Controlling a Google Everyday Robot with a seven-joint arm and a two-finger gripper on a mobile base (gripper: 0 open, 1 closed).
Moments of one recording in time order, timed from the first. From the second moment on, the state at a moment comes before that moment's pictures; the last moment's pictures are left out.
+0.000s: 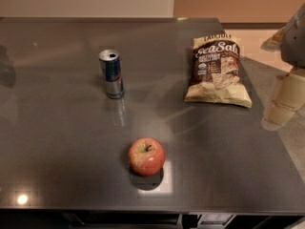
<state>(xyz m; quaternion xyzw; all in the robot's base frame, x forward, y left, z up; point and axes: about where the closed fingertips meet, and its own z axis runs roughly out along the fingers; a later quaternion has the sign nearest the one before) 0.438 -0.217 0.976 -0.60 0.78 -0.03 0.16</state>
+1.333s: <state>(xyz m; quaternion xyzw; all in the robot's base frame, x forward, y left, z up) 0.437 -0.162 0.968 -0.63 0.75 0.06 0.20</state>
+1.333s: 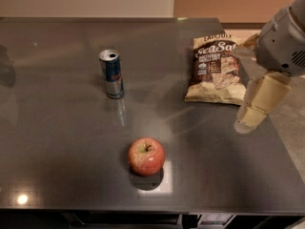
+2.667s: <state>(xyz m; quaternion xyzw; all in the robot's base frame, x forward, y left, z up) 0.374 -0.005 0.863 -0.76 0.61 0.16 0.18</state>
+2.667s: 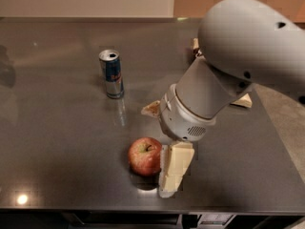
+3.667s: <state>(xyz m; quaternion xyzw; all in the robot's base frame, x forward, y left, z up) 0.367 0.005 0.842 -0.76 0.60 0.17 0.17</state>
